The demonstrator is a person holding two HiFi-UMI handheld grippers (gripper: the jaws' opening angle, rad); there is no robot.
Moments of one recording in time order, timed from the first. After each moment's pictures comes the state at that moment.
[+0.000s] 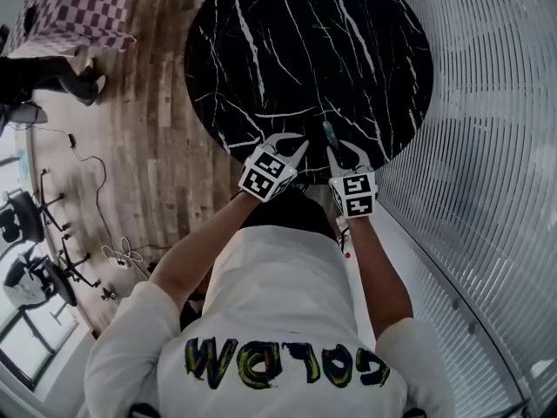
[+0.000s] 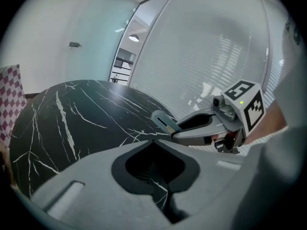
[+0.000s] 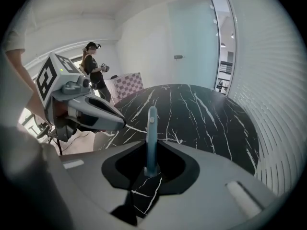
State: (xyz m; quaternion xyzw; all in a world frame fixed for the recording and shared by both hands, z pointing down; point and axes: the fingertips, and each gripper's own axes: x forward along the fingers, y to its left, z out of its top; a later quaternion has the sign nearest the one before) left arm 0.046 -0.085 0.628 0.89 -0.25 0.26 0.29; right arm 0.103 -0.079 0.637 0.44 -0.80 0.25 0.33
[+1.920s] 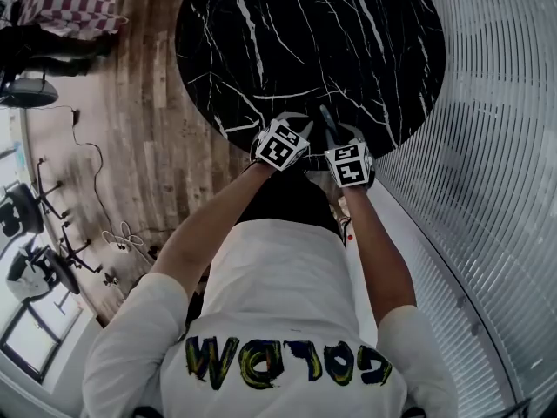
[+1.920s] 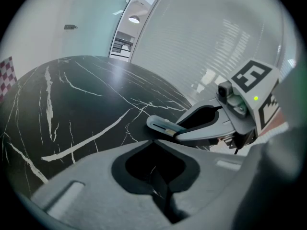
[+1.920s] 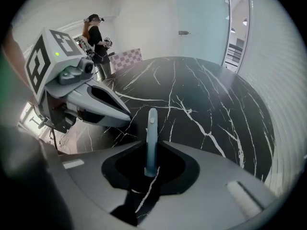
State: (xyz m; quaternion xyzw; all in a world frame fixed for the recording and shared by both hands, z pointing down) left arm 0.060 -0.082 0.730 0.86 -0.23 0.34 0.32; right arm 0.104 -0.070 0.733 0.40 -0.76 0.29 0.43
